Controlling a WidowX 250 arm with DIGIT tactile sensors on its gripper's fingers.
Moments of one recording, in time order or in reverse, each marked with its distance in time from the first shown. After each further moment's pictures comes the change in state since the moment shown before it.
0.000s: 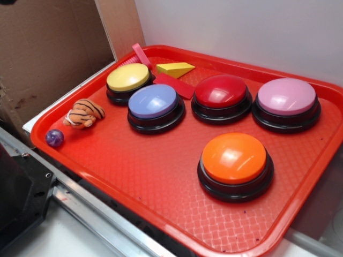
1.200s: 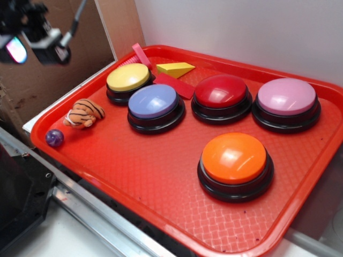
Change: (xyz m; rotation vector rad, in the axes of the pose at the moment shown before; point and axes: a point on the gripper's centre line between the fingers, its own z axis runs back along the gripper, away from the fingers) arm 0.025 0.069 -0.118 0.024 -0.095 0.411
